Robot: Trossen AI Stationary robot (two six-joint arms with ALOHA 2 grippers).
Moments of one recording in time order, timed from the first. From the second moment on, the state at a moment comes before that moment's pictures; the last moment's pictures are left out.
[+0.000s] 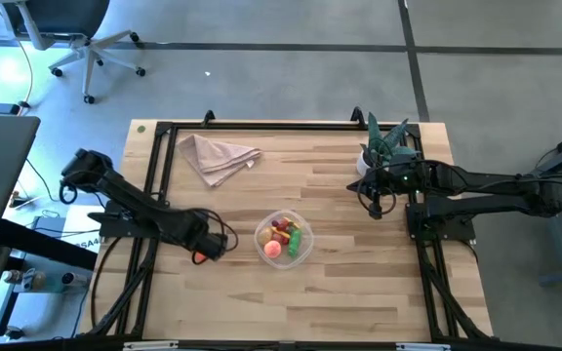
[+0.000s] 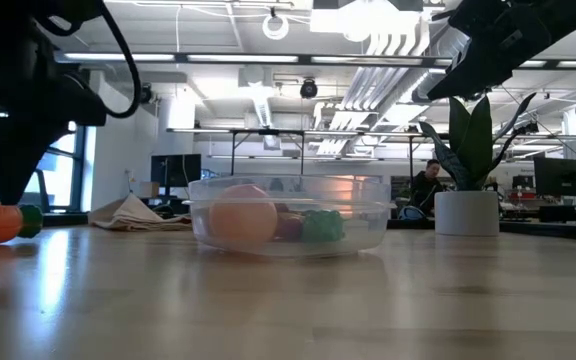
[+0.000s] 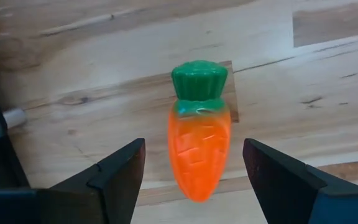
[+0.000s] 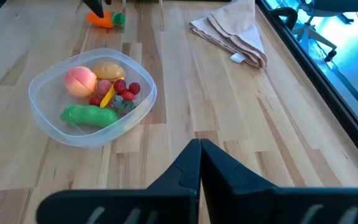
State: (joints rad) left arm -0.35 1.45 0.82 -1.00 -0.06 -1.83; right arm -0.17 0.74 0.58 -0.36 -0.03 -0.10
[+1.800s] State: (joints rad) left arm -0.35 1.57 0.76 -0.86 -0.09 -1.83; right arm -0.17 0.74 0.58 -0.36 -0.03 -0.11
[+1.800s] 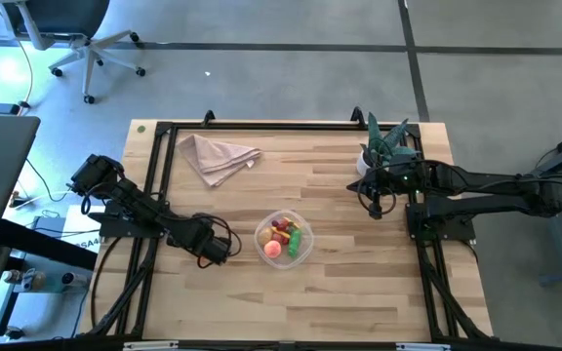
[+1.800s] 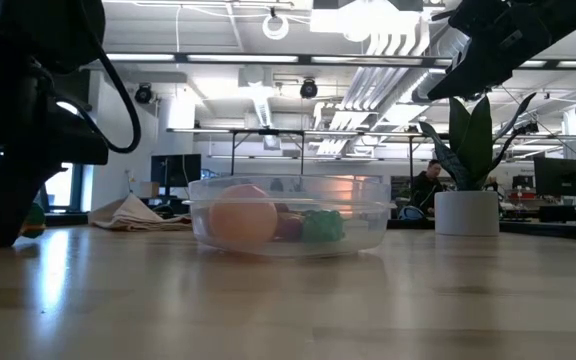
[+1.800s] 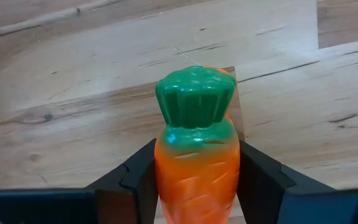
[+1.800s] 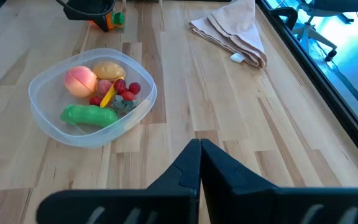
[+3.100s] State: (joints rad) left arm -0.35 1.57 0.75 -0.86 -0.10 -1.81; right arm -0.17 0.74 0.58 -0.36 -0.03 -0.10
